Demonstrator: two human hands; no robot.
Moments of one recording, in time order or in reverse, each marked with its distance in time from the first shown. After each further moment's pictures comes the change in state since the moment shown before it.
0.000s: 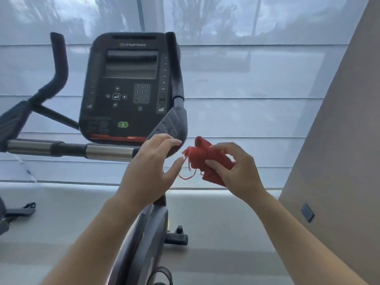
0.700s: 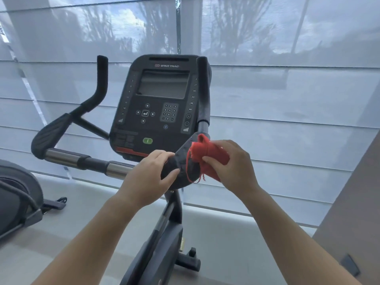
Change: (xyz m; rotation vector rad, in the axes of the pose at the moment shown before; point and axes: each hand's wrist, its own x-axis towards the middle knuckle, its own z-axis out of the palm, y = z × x) left_hand 0.038 -0.053 -0.003 0.075 -0.053 -0.247; right_hand 0.099 0.006 0.041 -0.080 -0.066 -0.113
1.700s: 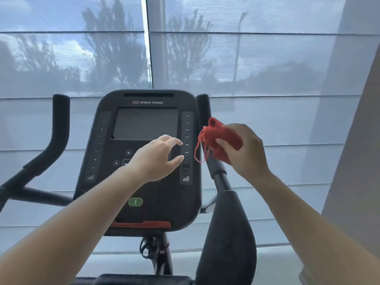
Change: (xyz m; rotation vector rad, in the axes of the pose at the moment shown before) left_hand 0.236 -0.088 -0.022 0.065 -0.085 0.337; right_hand 0.169 0.010 0.040 -0.226 0.360 -0.093
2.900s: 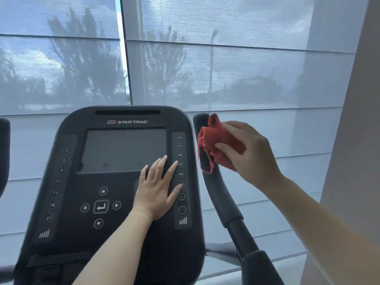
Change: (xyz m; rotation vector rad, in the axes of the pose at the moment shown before) left_hand 0.092 -0.081 0.126 0.231 0.223 0.095; right_hand 0.069 0.028 0.027 -0.167 0.002 -0.145
